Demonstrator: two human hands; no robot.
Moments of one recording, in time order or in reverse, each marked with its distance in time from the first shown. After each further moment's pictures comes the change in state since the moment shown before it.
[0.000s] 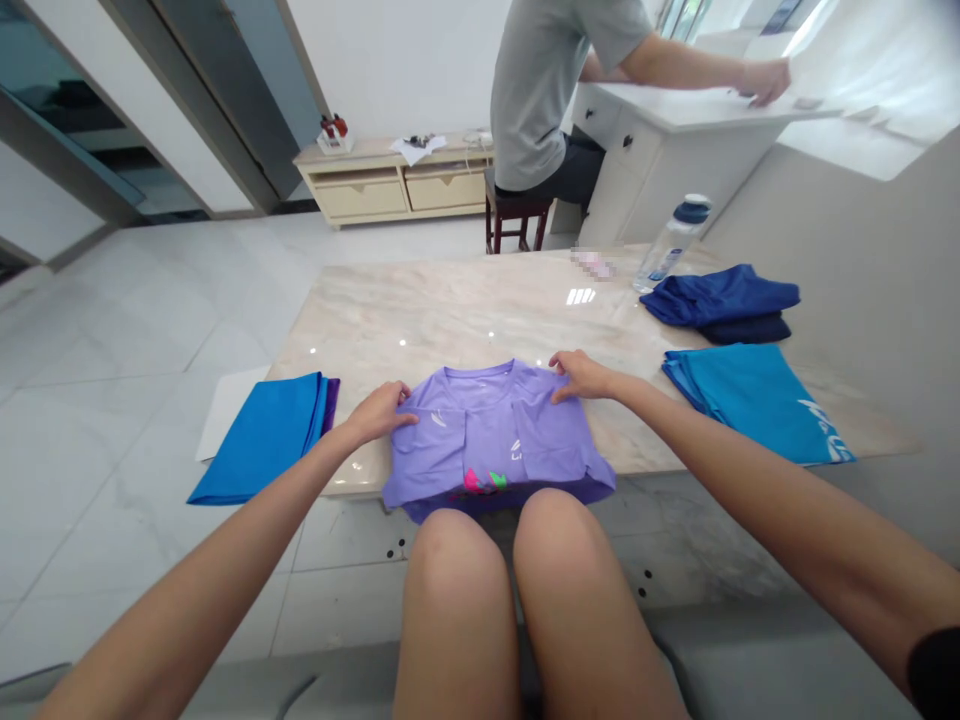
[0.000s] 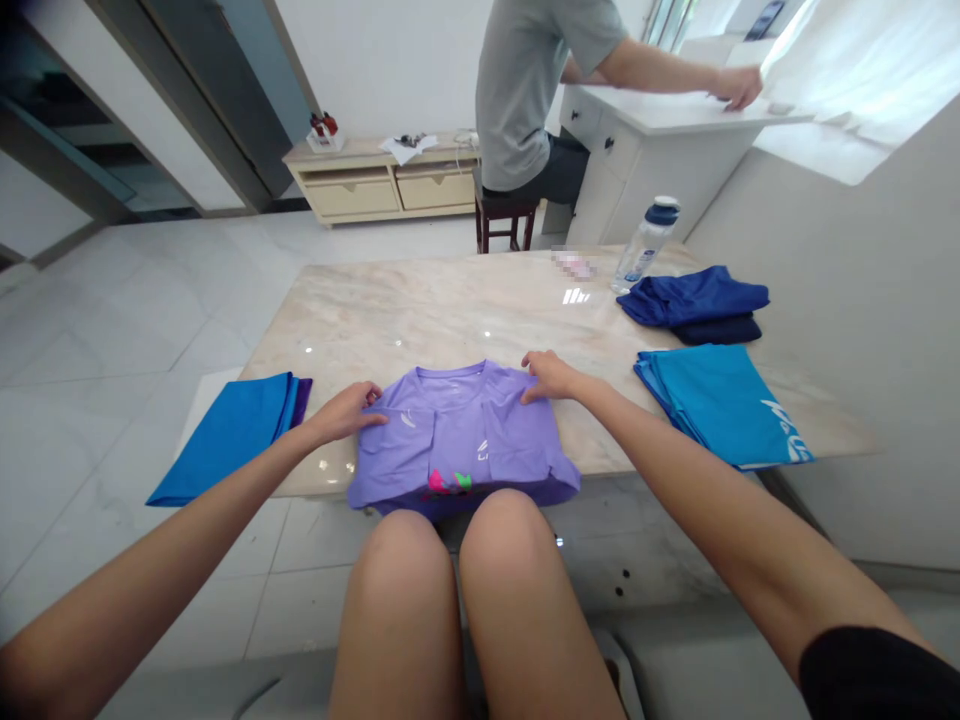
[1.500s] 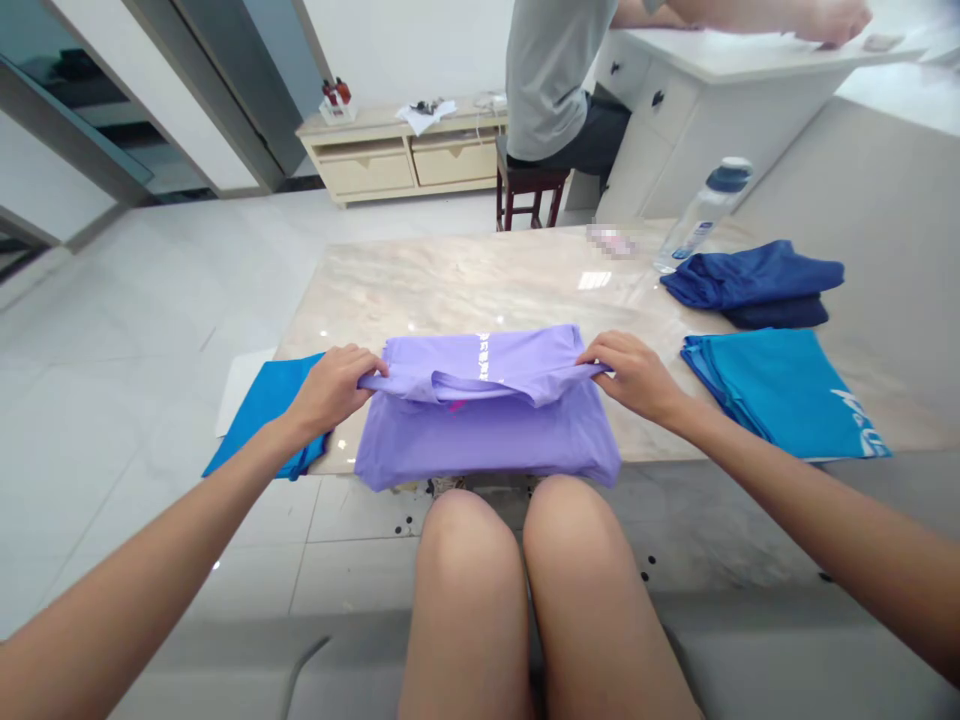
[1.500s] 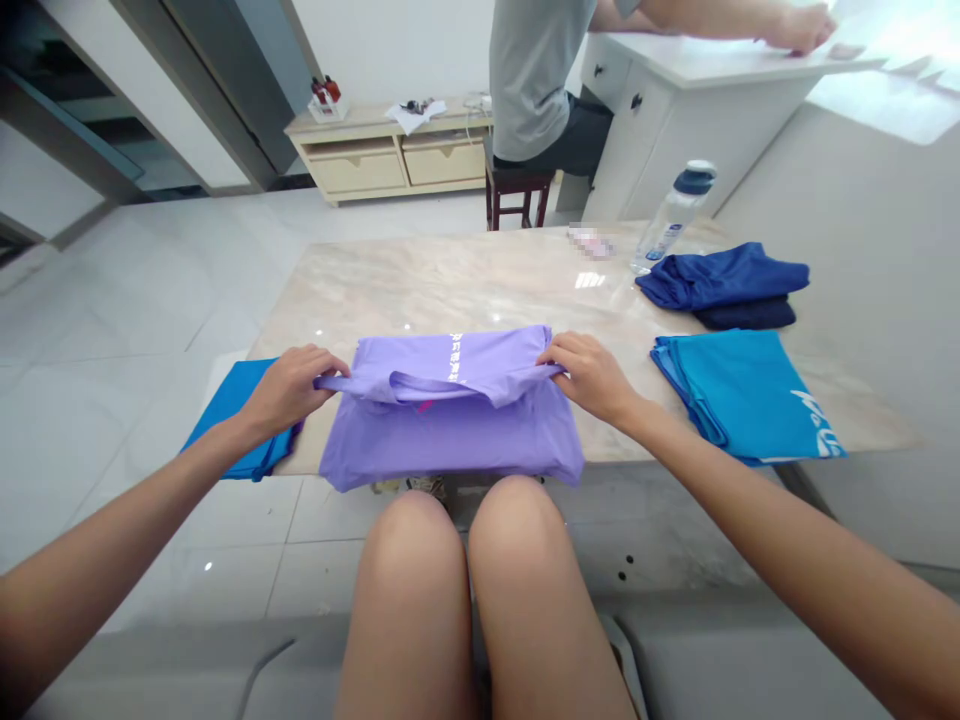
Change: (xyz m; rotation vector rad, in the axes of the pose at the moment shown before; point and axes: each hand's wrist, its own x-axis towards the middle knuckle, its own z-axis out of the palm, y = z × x) left_hand -0.061 0.020 -0.081 0.359 0.254 0.336; right_hand -0.090 -0.045 -0.035 -0.028 0.427 -0.301
